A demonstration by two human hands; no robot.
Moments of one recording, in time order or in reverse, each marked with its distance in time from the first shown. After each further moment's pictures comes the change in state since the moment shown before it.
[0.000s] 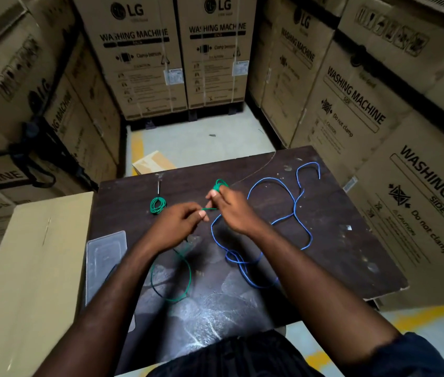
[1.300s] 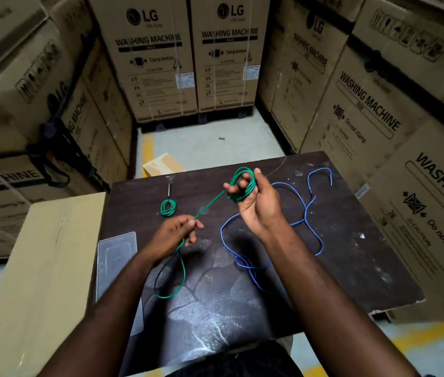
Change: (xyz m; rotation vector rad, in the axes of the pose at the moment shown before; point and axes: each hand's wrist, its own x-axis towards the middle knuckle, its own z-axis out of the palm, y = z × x) left_hand -0.005 -0.067 0.005 -0.508 -0.028 -0.093; right_hand -0.004 -0.054 -0.024 1.451 0.165 0.240
